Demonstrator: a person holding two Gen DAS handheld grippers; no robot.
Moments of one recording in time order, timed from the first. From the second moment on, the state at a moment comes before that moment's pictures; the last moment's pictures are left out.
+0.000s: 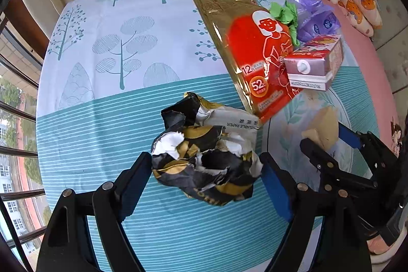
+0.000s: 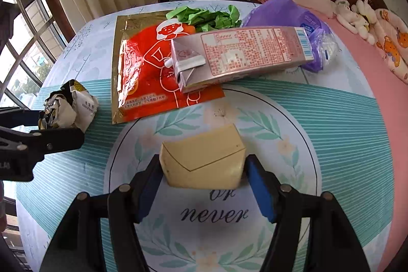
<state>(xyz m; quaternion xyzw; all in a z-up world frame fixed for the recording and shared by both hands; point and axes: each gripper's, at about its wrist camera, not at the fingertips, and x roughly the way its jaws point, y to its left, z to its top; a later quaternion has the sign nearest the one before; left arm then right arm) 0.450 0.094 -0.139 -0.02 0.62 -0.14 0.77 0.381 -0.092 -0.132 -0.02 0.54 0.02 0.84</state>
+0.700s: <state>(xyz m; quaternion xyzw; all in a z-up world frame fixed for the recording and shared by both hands) 0.429 0.089 -0.119 0.02 0.58 -0.14 0.80 0.357 -0.097 -0.129 0.01 0.54 0.00 0.84</state>
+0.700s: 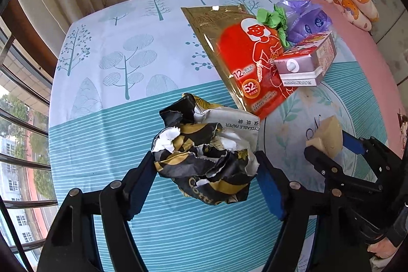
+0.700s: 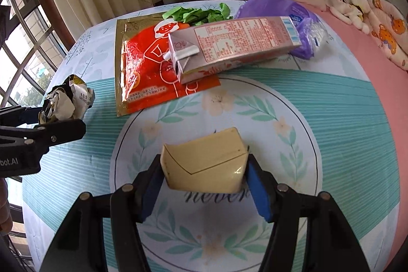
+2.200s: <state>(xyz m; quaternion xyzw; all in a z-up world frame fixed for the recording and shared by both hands) 0.116 0.019 0.024 -0.06 0.50 -0.12 0.85 0.074 -0.187 0.011 0.05 0.47 0.10 0.88</state>
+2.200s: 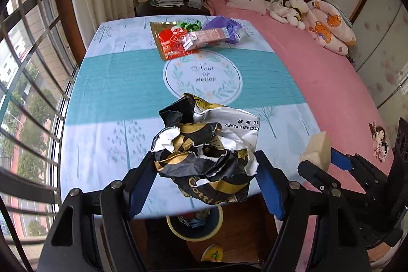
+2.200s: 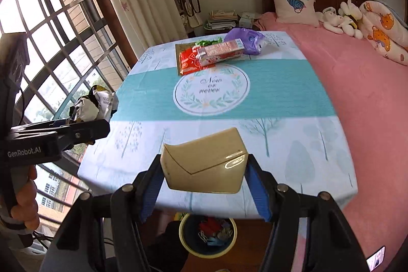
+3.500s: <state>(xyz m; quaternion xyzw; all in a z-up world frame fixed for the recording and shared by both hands) 0.003 -0.025 -0.256 0.01 0.66 -0.11 0.75 -0.039 -0.176 -0.260 0.06 0.63 0.07 0.77</state>
